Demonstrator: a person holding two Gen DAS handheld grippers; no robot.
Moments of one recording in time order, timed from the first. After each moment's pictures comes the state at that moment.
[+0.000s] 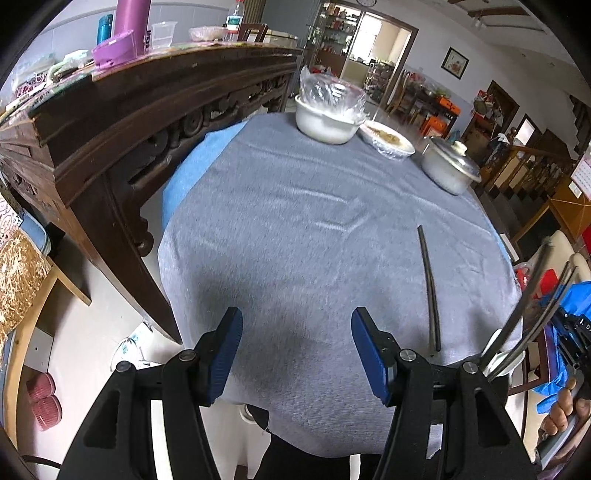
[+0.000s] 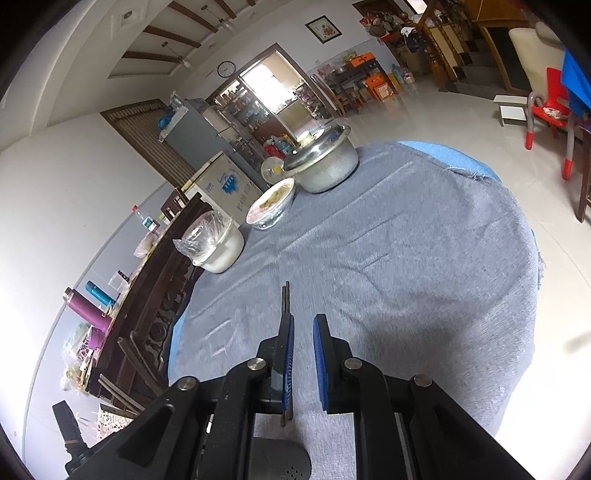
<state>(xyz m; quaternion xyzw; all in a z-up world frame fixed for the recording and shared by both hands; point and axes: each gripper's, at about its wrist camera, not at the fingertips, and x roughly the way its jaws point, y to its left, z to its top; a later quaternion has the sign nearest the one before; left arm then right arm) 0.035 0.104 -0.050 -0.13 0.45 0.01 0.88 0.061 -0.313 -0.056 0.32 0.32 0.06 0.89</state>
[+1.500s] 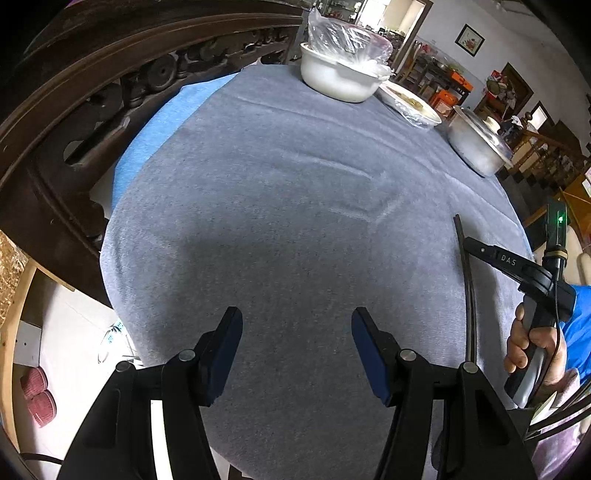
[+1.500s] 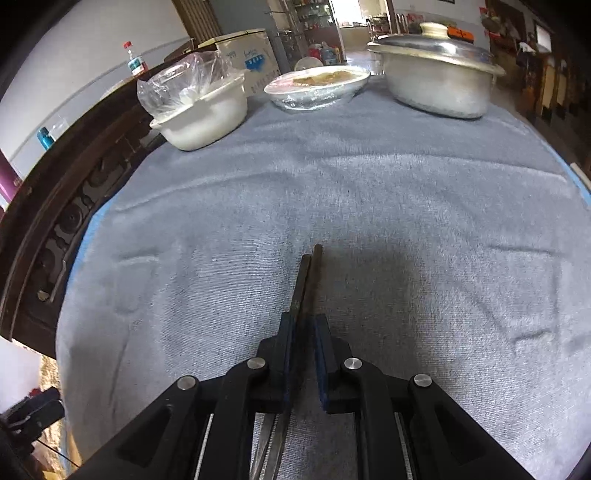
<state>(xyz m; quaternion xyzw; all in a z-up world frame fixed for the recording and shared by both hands) 0.127 0.102 -0.115 -0.14 0.51 0.00 0.85 0.284 -0.175 -0.162 0.06 0.48 0.11 0.87</state>
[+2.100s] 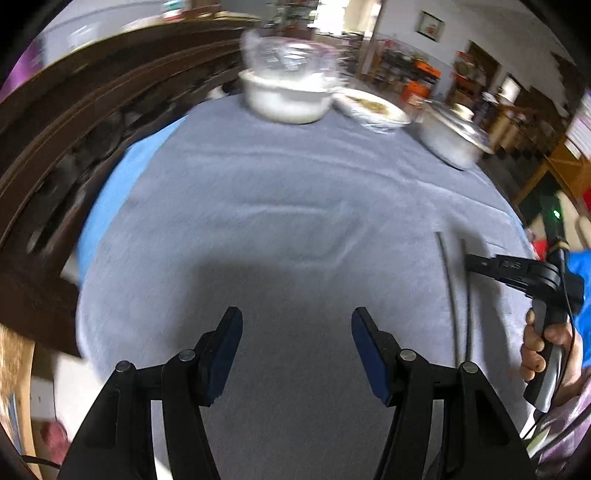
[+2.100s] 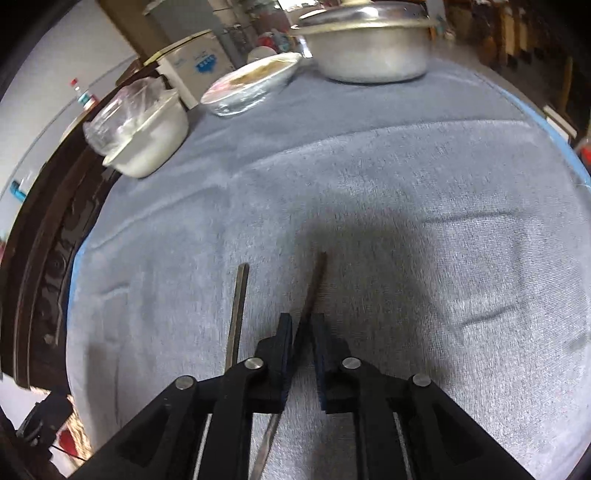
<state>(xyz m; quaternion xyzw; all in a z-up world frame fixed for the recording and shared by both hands) 0.176 0.055 -0.095 -0.07 0.48 -0.05 0.87 0.300 -0.233 -0.159 0.16 0.53 0.06 0.83</state>
